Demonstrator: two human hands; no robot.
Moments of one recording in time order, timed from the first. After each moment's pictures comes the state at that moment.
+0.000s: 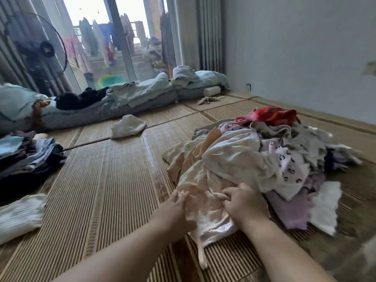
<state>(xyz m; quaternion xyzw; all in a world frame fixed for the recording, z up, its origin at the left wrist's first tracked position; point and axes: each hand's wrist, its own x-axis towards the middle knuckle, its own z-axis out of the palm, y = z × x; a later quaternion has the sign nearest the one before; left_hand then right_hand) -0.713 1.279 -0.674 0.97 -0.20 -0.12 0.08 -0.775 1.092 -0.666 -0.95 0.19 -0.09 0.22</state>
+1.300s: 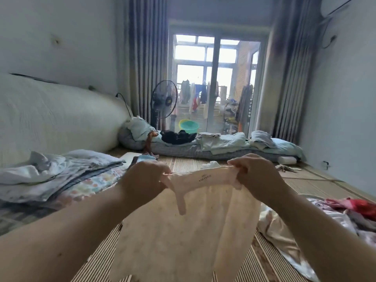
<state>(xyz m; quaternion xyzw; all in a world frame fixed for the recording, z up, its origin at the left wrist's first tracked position) -0.846 1.629 -0.420 0.93 -0.16 0.32 0.10 -0.828 1.352 -0.397 -0.90 -0.21 -0.31 0.23</state>
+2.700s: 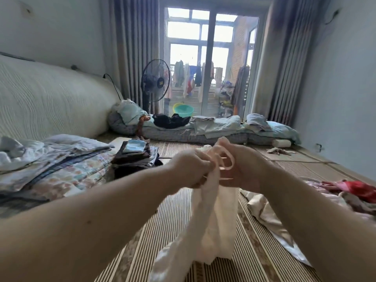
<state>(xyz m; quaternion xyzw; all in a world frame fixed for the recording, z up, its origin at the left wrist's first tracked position) -0.821 1.514 -0.415 0.80 -0.12 -0.05 0.59 -0.794 1.358 -0.411 -0.69 -0.10 0.19 0.69</state>
